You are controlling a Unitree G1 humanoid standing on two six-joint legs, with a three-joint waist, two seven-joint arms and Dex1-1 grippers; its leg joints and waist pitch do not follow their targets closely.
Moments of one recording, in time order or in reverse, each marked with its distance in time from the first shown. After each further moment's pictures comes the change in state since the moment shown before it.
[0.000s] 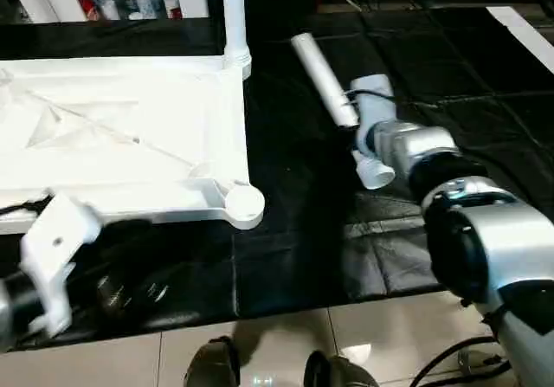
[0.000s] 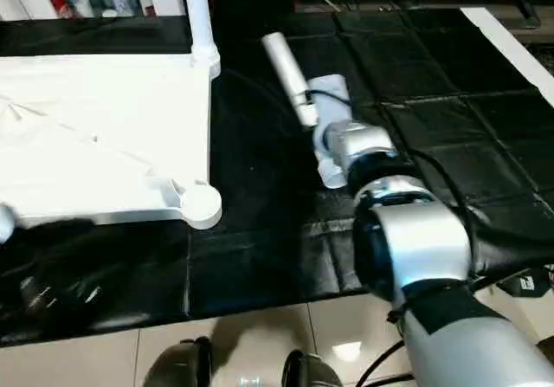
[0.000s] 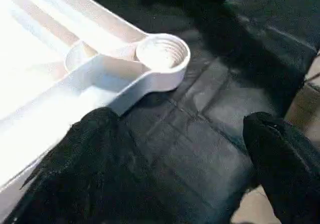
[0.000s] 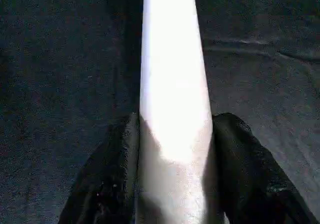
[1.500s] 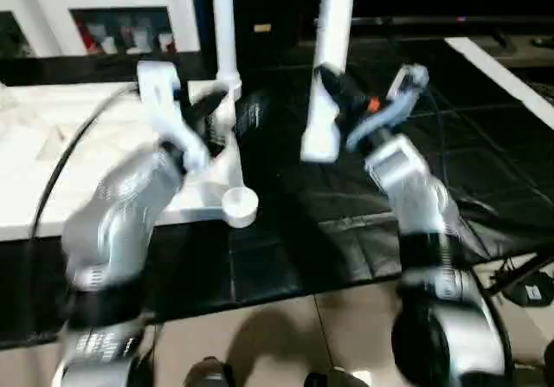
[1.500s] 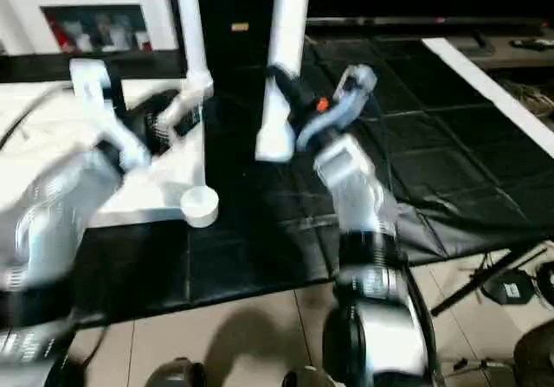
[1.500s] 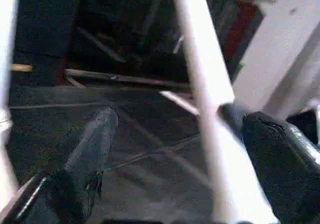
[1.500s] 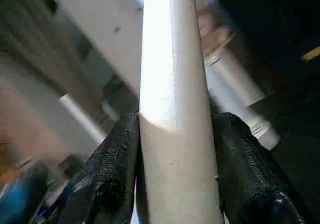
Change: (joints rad) left arm -0.801 -0.592 -0.204 0.716 -0.019 -0.210 0.376; right arm 0.534 0.243 -0.118 -0.997 0.677 0.143 0.457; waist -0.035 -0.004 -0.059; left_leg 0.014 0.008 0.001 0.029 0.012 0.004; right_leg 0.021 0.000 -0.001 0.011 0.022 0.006
